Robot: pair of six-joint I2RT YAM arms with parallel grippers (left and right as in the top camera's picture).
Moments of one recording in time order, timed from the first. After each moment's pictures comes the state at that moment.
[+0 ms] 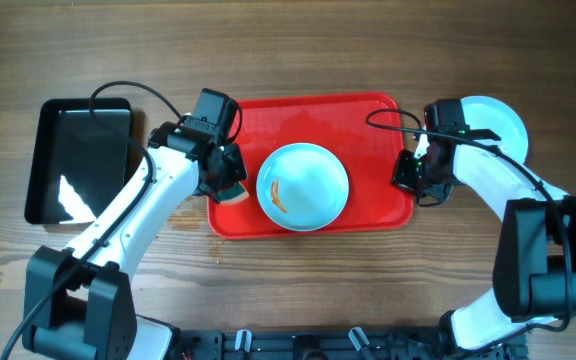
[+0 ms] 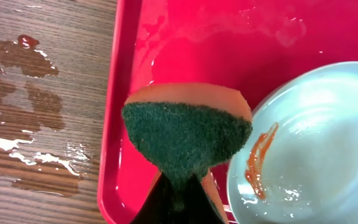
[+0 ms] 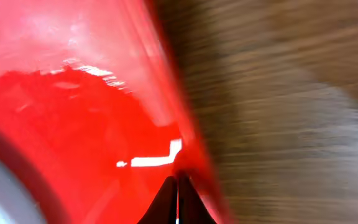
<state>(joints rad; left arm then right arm) -0.34 1.60 1.12 -0.86 0.01 -0.60 0.05 1.76 0.97 -0.66 -0.26 0.36</state>
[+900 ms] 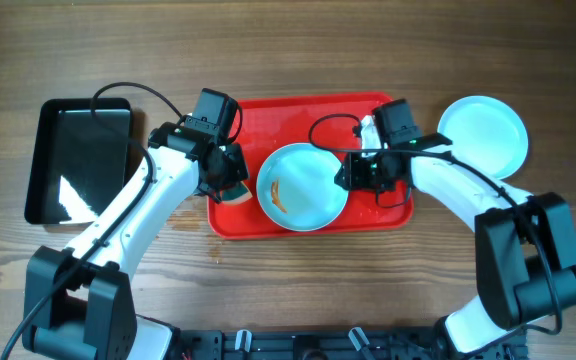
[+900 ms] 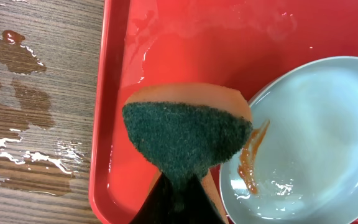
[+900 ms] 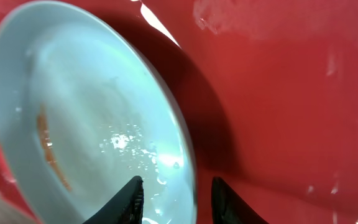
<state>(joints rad) -0.34 1.60 1.12 -0.86 0.04 -0.60 0.30 1.76 0.97 -0.49 -0.38 0.34</state>
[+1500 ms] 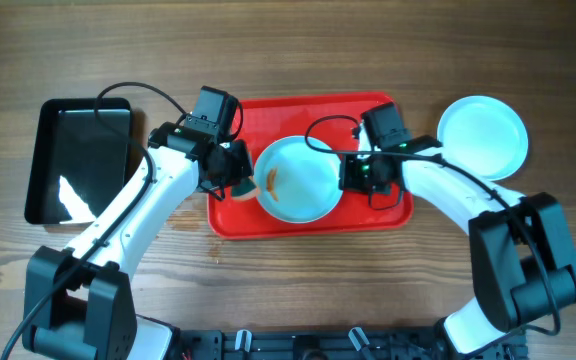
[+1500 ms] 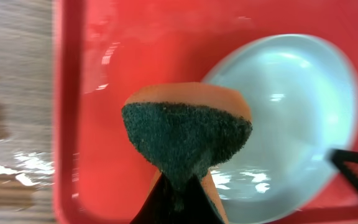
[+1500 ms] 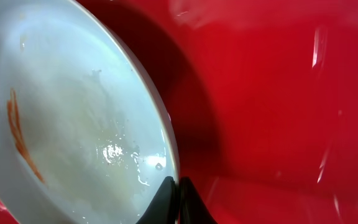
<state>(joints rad) -0.34 1.60 1.12 -0.80 0.13 -0.60 0.36 1.76 0.97 -0.48 -0.31 0.49</state>
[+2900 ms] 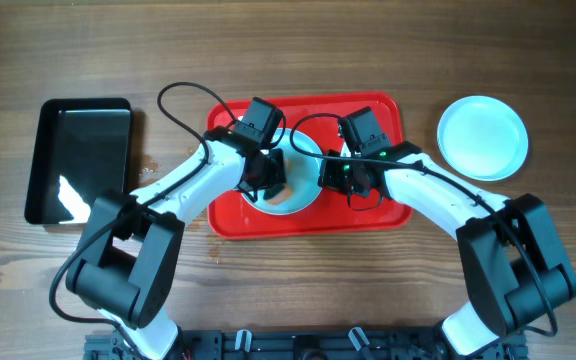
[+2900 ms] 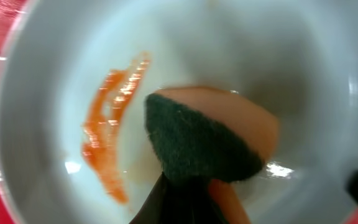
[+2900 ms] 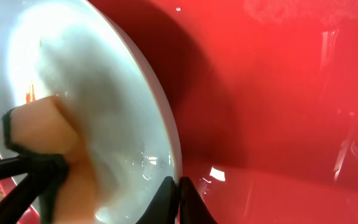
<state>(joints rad) -0.48 1.83 1.13 -0.62 0.08 -0.57 0.45 1.76 0.97 -0.38 -0.28 0.70</state>
